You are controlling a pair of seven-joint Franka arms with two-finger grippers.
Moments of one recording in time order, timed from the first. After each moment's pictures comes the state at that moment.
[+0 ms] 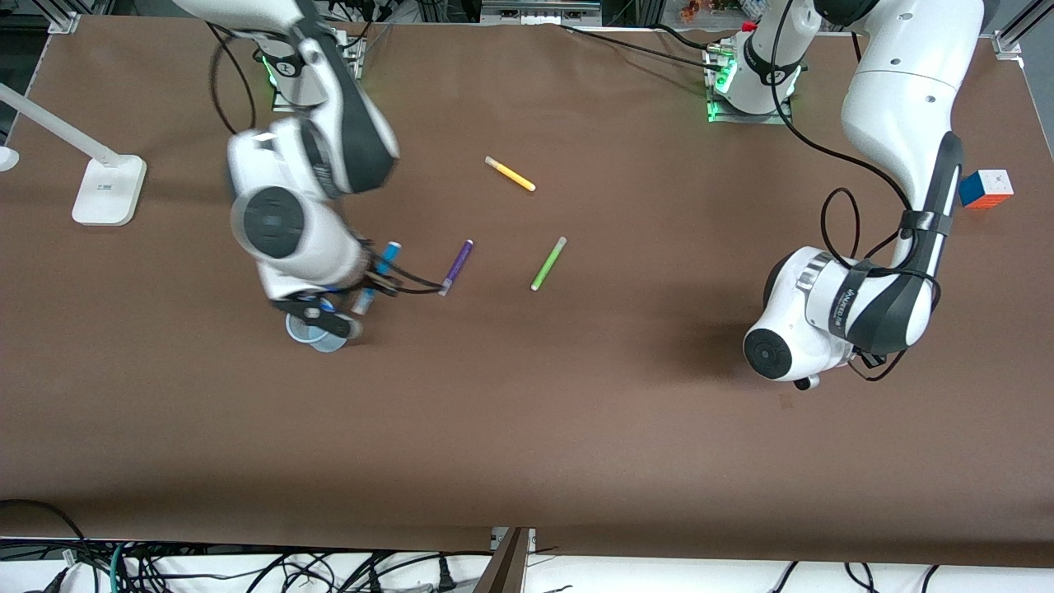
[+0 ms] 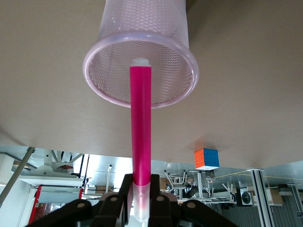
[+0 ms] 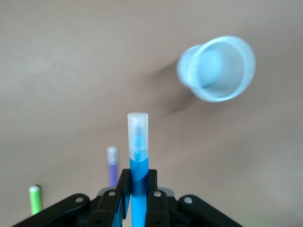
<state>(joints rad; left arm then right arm) -0.03 0.77 -0.24 -1.38 0.93 1.42 0.72 0.62 0.43 -0.30 -1.51 0.15 1.75 0.69</state>
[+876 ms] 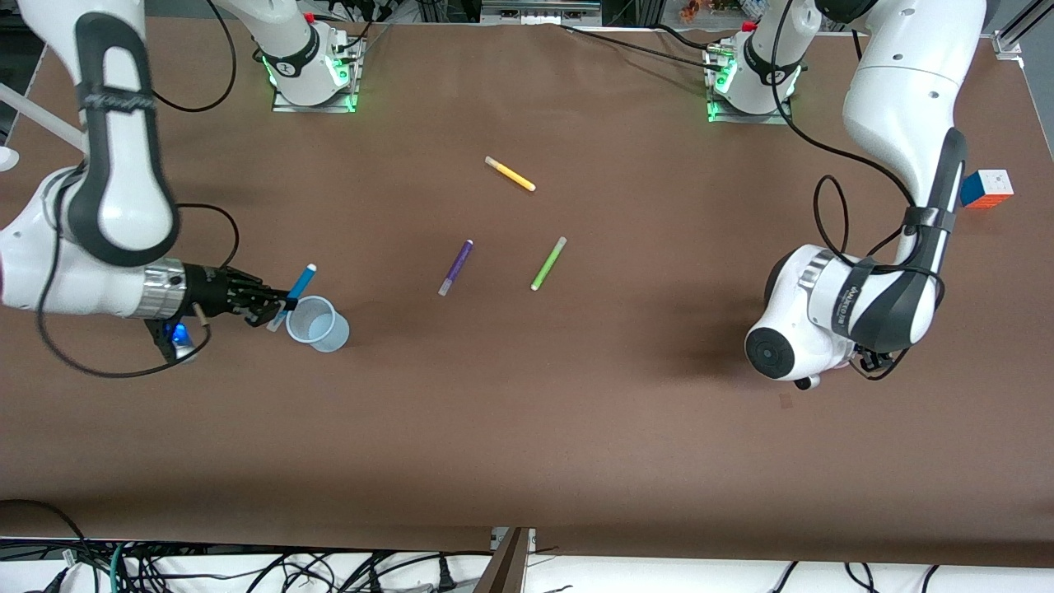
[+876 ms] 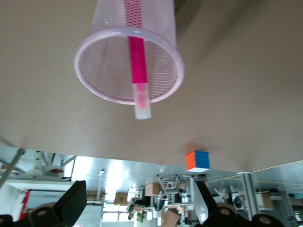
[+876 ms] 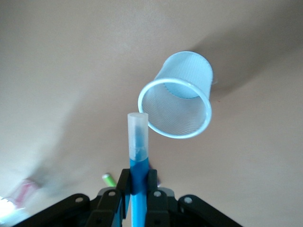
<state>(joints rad) -0.03 0.75 -0.25 -1.37 0.86 1.38 0.71 0.35 0.48 -0.46 -1.69 0.85 1.76 0.35</state>
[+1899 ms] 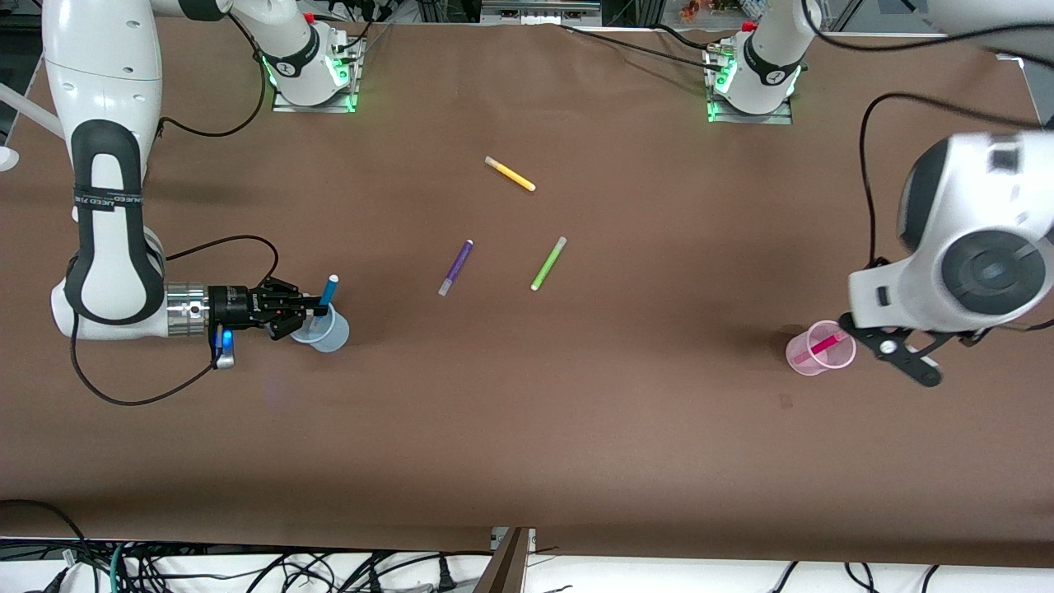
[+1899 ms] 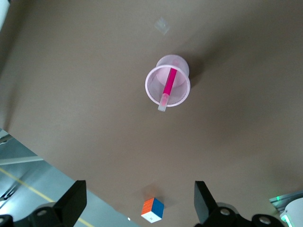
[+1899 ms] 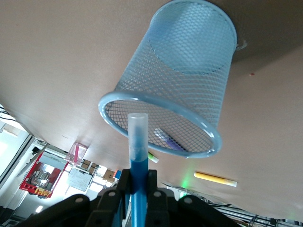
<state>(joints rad) 0.03 0.51 -0.25 -1.14 0.49 1.37 0.54 0.27 0.69 -0.45 -1.69 1.17 1.57 0.27</state>
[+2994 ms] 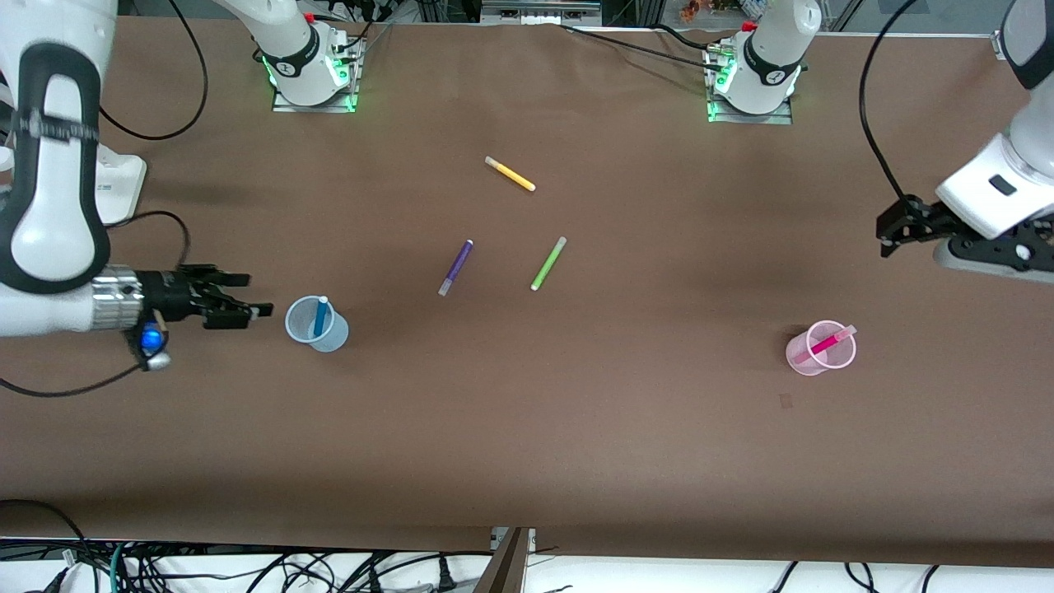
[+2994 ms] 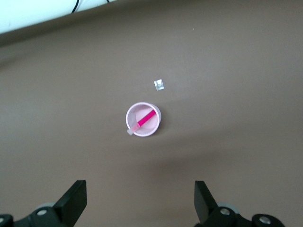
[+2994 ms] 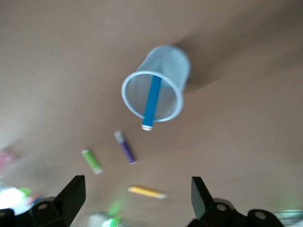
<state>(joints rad) 0.04 0.06 -0.14 -1.59 0.14 1.69 0.06 0.29 0.49 -0.47 -1.48 0.63 1.51 0.28</state>
